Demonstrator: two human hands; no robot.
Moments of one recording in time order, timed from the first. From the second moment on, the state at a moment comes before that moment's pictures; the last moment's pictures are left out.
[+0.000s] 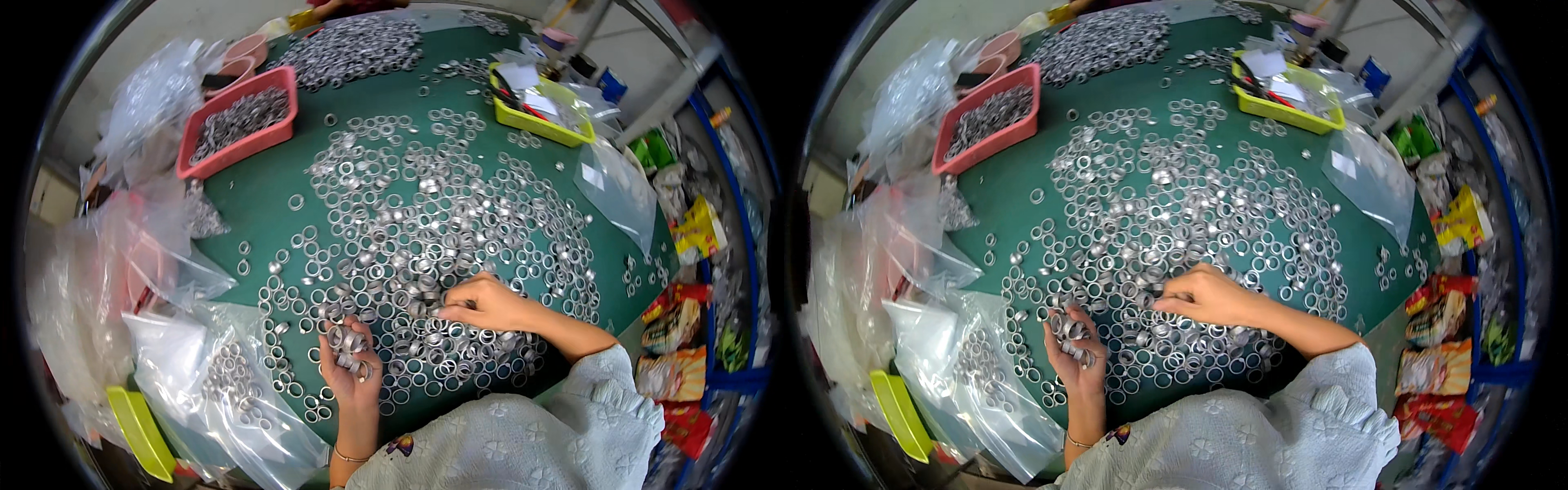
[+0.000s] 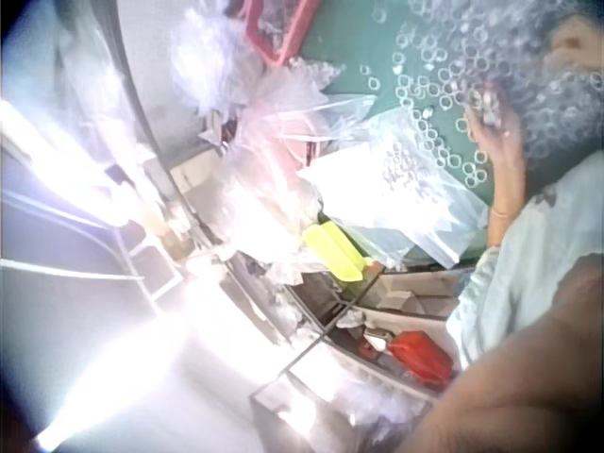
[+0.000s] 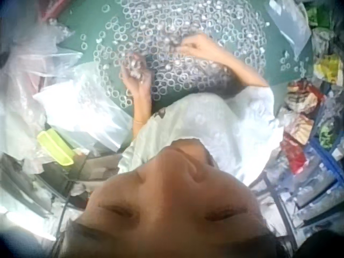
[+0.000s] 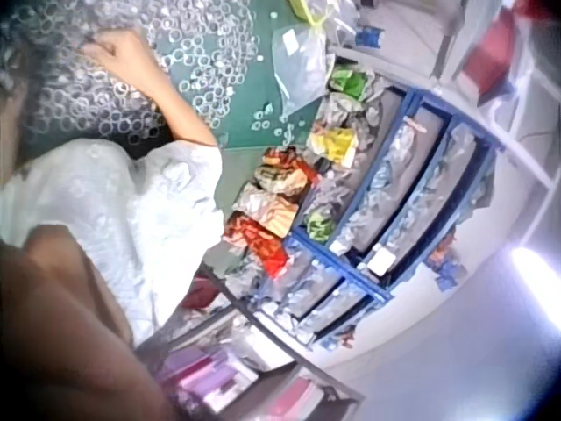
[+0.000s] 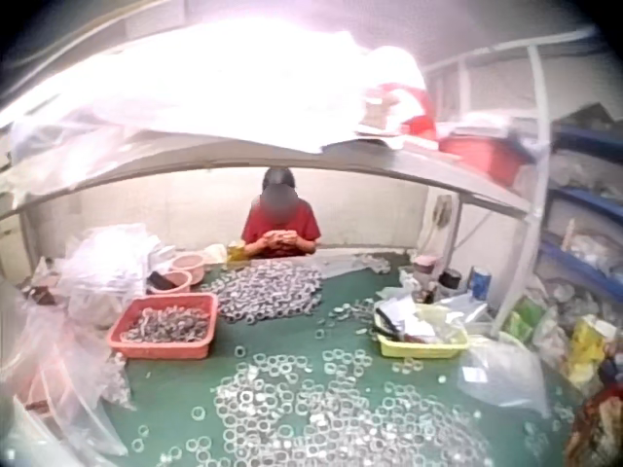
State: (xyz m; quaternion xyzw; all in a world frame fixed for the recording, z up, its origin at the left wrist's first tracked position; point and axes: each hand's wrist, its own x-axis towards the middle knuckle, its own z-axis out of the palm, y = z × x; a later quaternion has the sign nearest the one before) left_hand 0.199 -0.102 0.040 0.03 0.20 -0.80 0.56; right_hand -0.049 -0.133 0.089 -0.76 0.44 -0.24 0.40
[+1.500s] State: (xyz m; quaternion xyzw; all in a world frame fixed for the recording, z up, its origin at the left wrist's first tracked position) left_hand 0.133 0.046 0.083 0.15 0.12 -0.84 0.51; right_hand -0.061 0.040 0.119 -0.29 0.25 -0.58 0.72
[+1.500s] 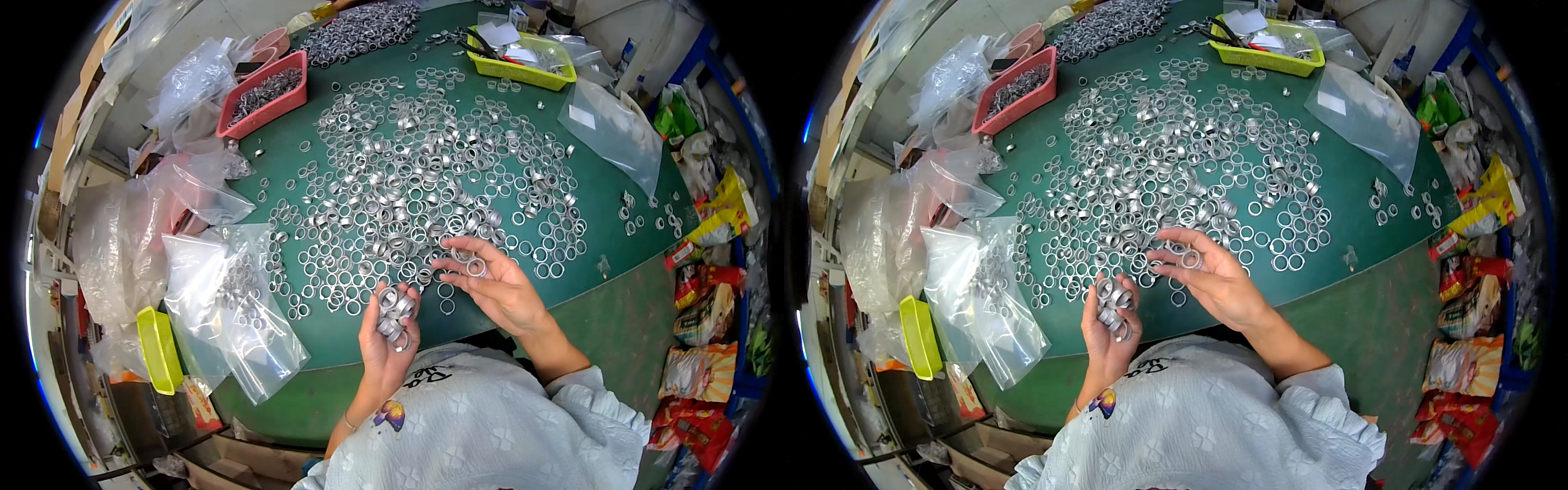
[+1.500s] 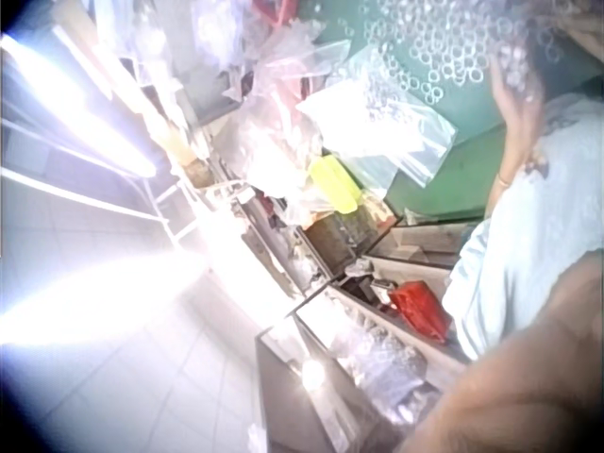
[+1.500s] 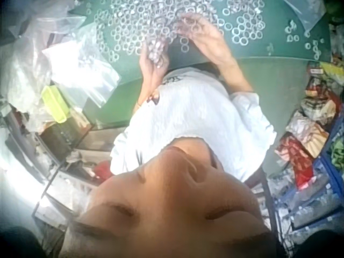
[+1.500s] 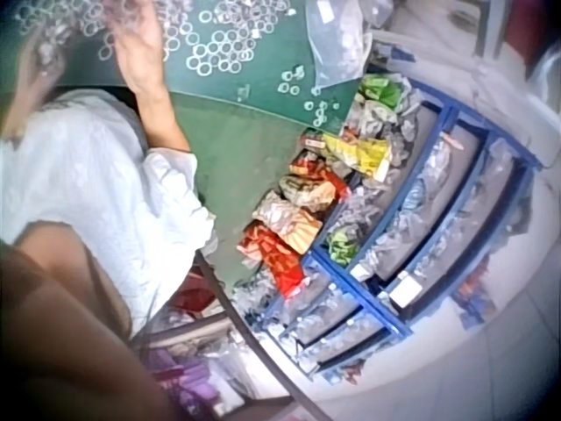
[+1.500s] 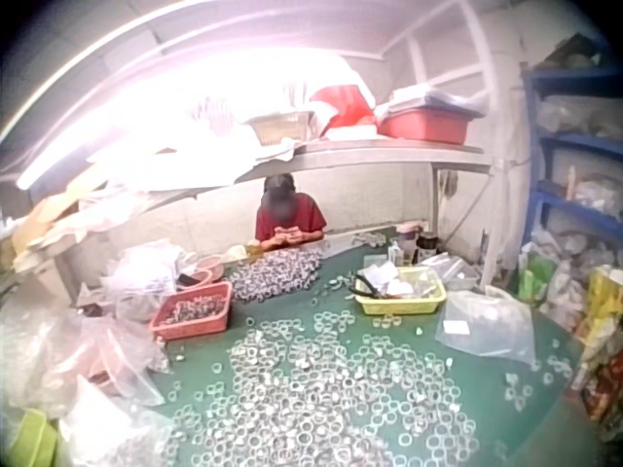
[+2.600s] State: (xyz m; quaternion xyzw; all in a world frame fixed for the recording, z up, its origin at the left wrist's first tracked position) left_hand 0.217 0.098 0.063 0.17 0.21 -0.70 0.66; right_hand -0.003 0.019 0.084 -0.27 0.27 -0.38 0.84
